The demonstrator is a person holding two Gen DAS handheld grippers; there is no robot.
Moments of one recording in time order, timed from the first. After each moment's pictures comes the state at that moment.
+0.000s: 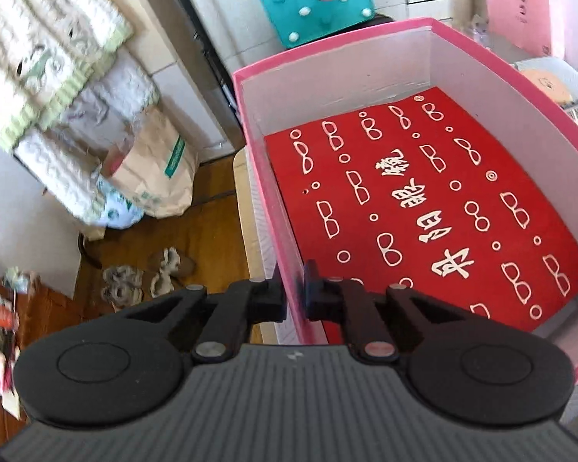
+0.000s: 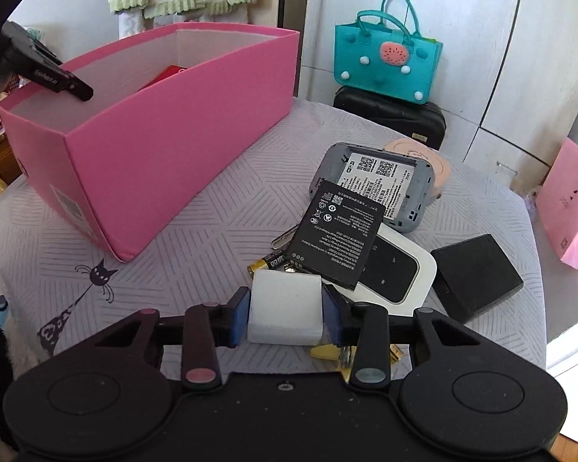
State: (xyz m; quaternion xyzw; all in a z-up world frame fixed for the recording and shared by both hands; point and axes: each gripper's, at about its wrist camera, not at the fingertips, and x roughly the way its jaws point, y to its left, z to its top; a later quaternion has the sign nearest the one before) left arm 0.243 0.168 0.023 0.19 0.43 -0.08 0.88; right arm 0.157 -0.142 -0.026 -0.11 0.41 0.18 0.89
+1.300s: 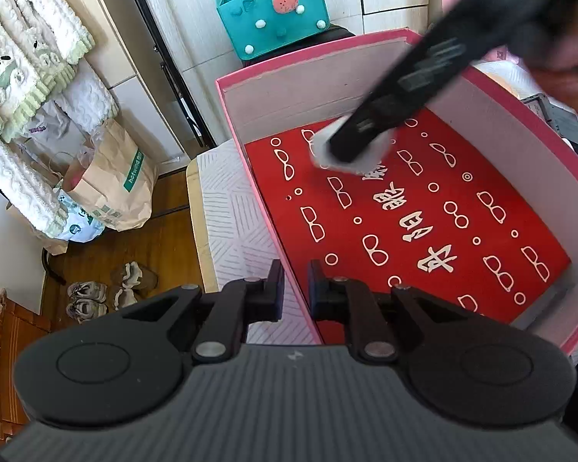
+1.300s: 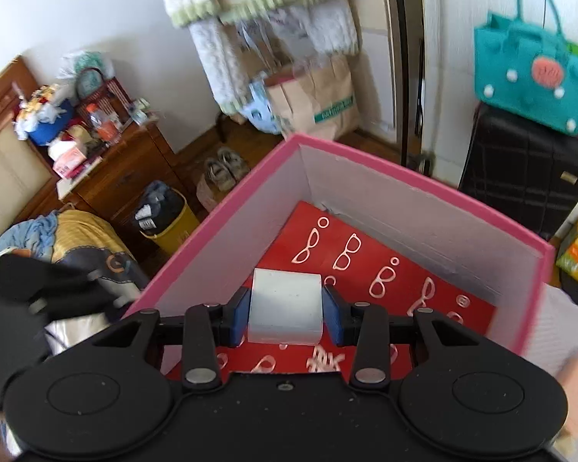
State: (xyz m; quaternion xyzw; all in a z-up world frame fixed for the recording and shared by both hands) left arm 0.238 0.169 0.026 0.16 0.43 -0.15 0.88; right arm 0.367 0.026 0.047 -0.03 0.49 0.33 0.80
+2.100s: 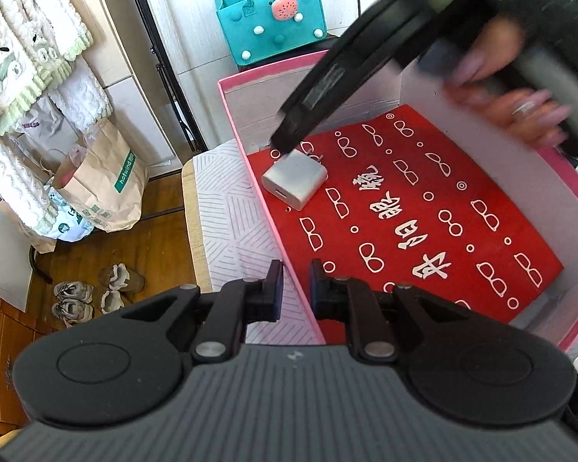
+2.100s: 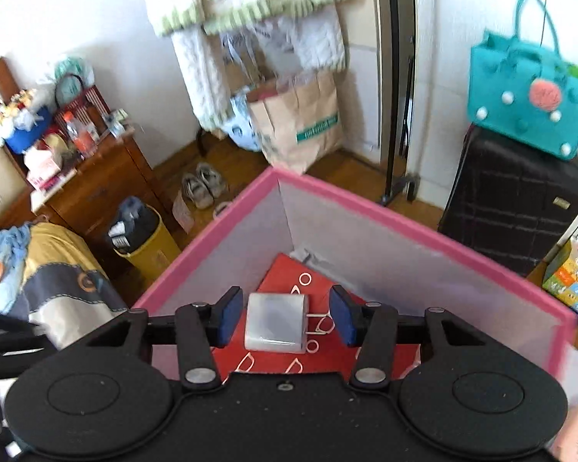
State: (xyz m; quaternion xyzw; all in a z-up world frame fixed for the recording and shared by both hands) left arm 0.235 0.179 0.024 0.14 0.42 -0.16 0.88; right arm 0.377 0.034 0.047 -0.05 0.45 0.32 0.83
